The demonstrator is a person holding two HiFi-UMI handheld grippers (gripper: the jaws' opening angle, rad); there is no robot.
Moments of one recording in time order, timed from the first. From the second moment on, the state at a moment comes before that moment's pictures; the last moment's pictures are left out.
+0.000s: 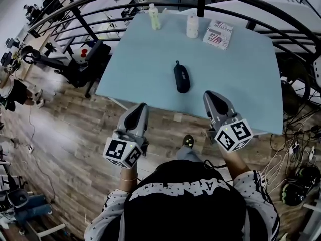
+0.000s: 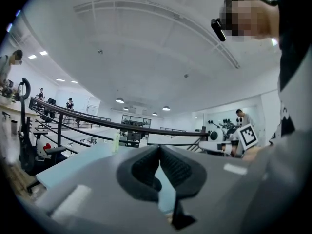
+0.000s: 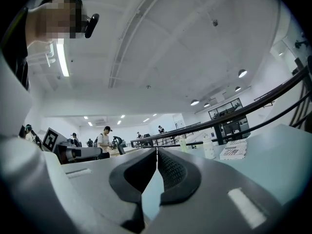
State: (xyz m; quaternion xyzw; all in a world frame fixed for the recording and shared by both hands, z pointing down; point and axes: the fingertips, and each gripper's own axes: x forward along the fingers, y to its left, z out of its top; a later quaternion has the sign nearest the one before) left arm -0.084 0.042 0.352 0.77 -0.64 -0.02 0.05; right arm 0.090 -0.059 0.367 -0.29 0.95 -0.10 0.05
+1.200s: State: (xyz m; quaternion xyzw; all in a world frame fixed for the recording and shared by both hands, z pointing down) left arm -0.155 -0.161 0.377 0.84 -0.54 -0.01 0.09; right arm 0.005 -0.204 0.426 -0.38 0.91 -0.14 -0.04
